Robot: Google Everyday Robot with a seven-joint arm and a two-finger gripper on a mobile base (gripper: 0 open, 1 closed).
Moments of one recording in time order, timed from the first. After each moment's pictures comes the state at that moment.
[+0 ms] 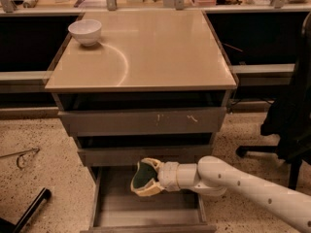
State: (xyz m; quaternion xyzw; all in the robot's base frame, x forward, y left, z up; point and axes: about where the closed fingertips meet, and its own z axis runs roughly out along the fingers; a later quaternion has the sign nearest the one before) arm 0.494 0.041 0.509 -0.53 0.63 0.35 0.45
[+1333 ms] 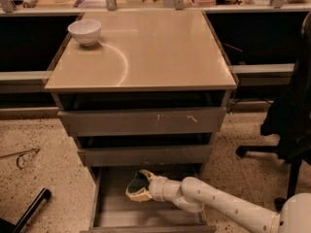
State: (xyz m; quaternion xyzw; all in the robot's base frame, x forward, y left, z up) arm 0.543 0.073 0.351 -0.44 0.69 0.33 0.47
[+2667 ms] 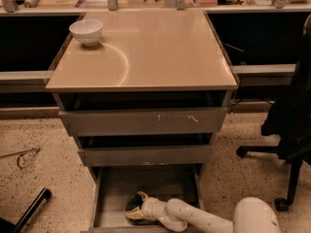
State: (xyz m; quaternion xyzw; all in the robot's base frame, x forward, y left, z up) arm 0.533 0.100 0.146 -0.40 0.76 0.30 0.41
